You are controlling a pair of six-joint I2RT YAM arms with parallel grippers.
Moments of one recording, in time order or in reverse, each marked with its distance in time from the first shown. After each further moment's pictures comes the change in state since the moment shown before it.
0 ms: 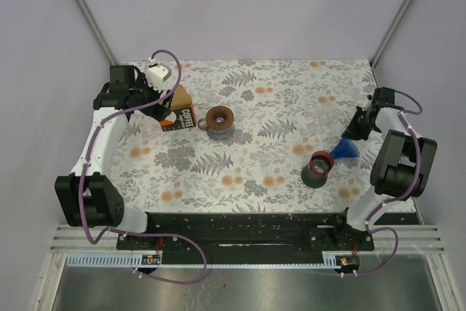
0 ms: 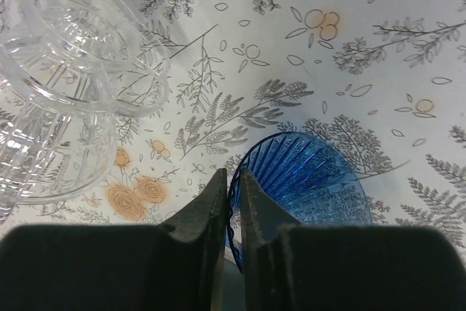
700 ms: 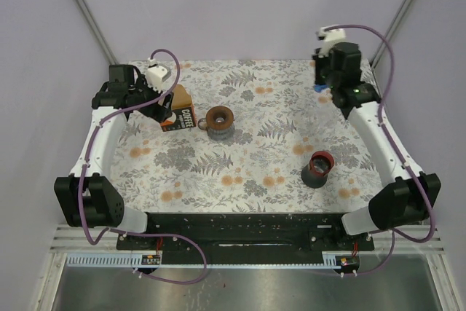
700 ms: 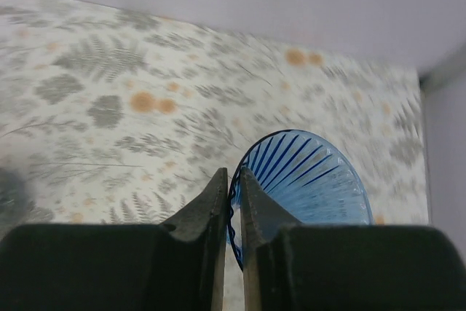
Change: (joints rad) left arm 0.000 0.000 0.016 -0.055 0.028 -0.018; right arm 0.454 -0.285 0.280 0.197 0.360 -0.296
